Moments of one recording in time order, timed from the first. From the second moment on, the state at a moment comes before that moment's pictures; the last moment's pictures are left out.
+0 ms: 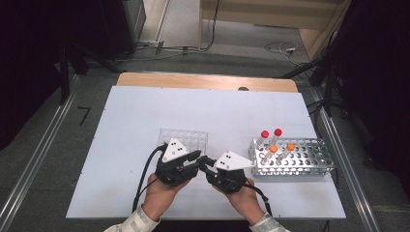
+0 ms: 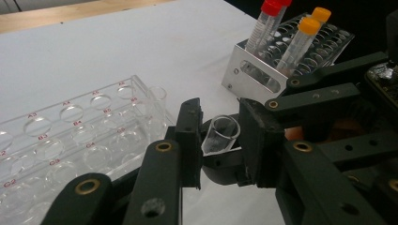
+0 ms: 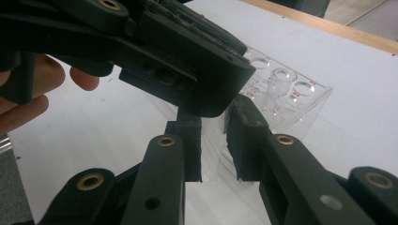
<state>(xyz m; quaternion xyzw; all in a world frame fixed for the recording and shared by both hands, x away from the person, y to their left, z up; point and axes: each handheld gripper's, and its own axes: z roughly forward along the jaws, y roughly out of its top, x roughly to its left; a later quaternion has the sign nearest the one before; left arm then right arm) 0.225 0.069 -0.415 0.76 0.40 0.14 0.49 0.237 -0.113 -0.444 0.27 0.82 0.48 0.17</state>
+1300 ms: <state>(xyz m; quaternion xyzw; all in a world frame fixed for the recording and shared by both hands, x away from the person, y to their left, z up) 0.236 0.094 -0.375 0.72 0.42 0.19 0.51 0.220 -0.170 -0.452 0.30 0.83 0.45 0.15</state>
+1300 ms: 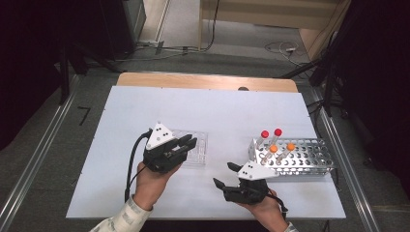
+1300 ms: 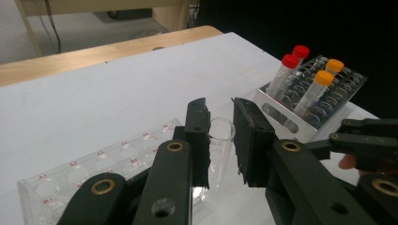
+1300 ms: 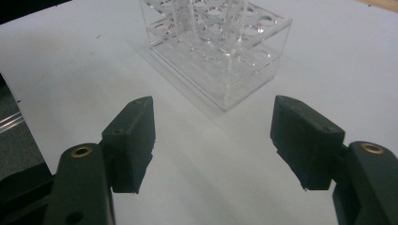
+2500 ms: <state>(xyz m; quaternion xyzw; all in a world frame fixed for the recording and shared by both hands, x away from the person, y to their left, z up) 0.262 0.080 -0.404 0.73 0.43 0.24 0.47 0.225 -0.176 -0.459 0.32 0.83 0.44 0.15</state>
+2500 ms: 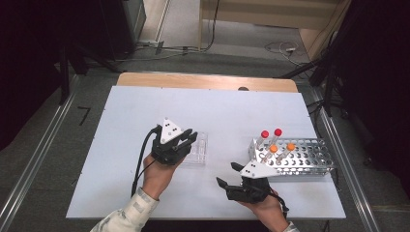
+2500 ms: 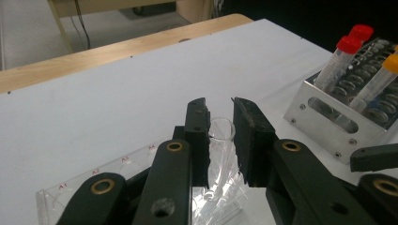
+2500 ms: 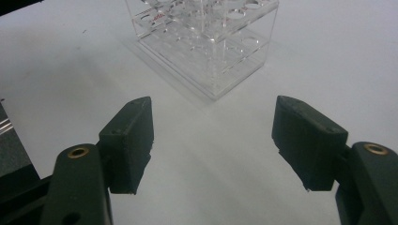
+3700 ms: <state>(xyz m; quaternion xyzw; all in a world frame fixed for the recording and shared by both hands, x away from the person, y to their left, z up) 0.251 0.107 -0.413 0.70 0.49 0.22 0.47 0.219 -0.204 -0.447 0.34 0.80 0.46 0.16</state>
